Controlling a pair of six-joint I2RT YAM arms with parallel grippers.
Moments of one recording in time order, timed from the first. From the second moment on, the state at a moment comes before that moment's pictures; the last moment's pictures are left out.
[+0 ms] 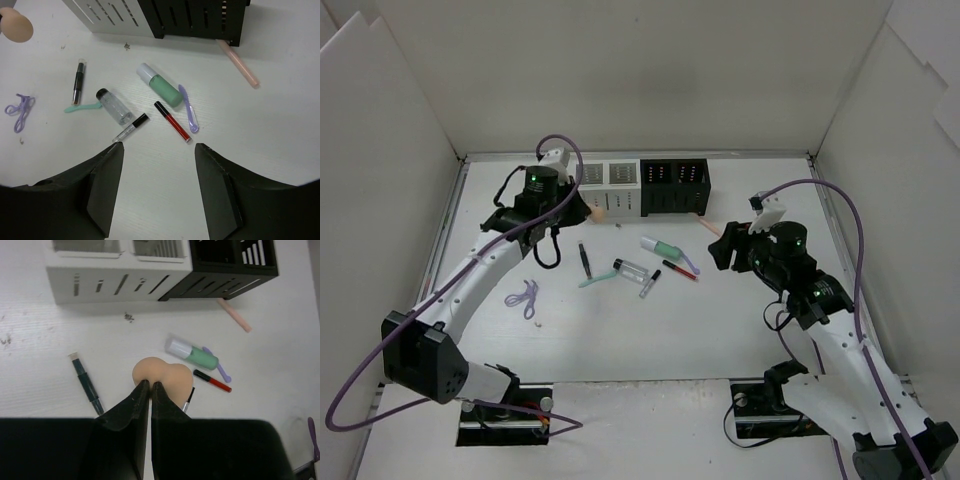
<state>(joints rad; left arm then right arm) -0.36 1.40 1.24 -0.42 0.06 -0.50 0.36 0.83 0.84 -0.42 -0.09 0.27</state>
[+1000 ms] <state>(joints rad) -0.64 2.05 1.94 -0.11 0.05 -0.06 0.36 0.68 0.82 -0.48 0.03 0.36</state>
